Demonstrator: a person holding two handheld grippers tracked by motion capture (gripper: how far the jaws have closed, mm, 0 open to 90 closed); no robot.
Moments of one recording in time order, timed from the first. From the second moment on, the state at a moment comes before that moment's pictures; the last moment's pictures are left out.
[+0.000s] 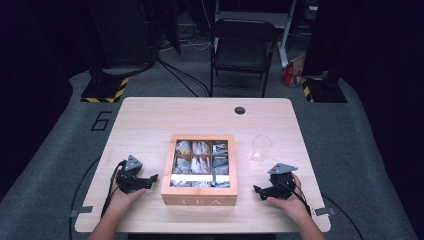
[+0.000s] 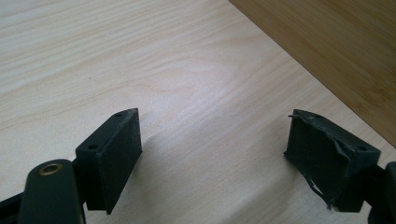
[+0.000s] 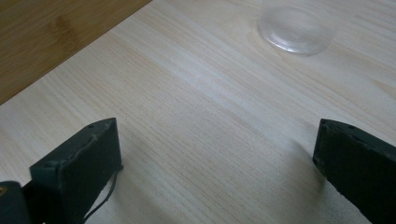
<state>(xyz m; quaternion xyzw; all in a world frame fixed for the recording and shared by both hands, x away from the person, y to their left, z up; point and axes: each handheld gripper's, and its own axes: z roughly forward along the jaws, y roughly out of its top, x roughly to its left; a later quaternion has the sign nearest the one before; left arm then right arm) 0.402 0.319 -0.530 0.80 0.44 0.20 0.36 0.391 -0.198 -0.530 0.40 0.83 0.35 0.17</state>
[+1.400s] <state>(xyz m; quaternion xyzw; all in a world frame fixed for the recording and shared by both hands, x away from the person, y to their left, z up) 0.395 0.324 -0.525 0.80 0.45 0.18 0.36 0.382 -0.197 -0.517 0.39 0.83 0.37 0.17</state>
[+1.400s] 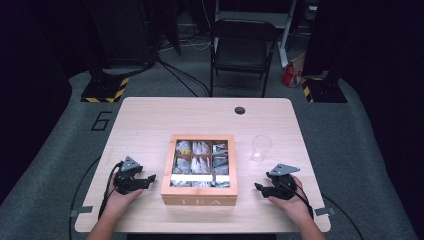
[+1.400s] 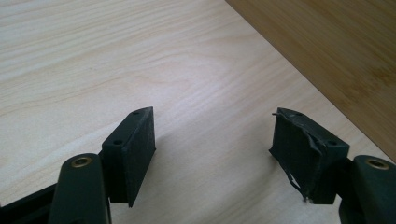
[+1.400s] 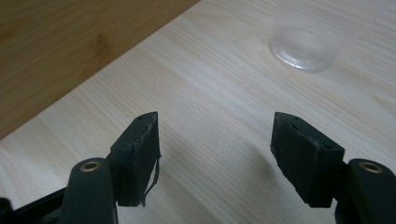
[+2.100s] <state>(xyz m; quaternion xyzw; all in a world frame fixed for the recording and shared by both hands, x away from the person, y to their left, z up) 0.380 0.321 -0.498 0.80 0.43 0.16 0.39 0.372 -0.193 -0.488 0.39 0.82 0.39 0.16</state>
